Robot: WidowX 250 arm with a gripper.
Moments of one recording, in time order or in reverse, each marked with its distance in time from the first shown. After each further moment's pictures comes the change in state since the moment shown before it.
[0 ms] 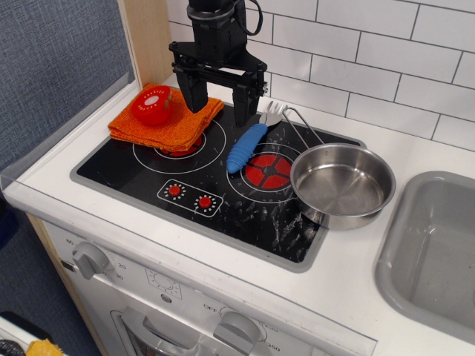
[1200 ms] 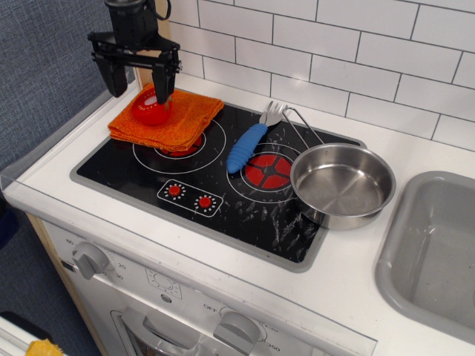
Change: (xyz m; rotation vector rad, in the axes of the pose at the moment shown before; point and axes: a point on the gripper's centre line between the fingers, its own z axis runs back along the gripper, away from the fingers) arm 0.004 0.112 -0.021 0.040 0.072 0.239
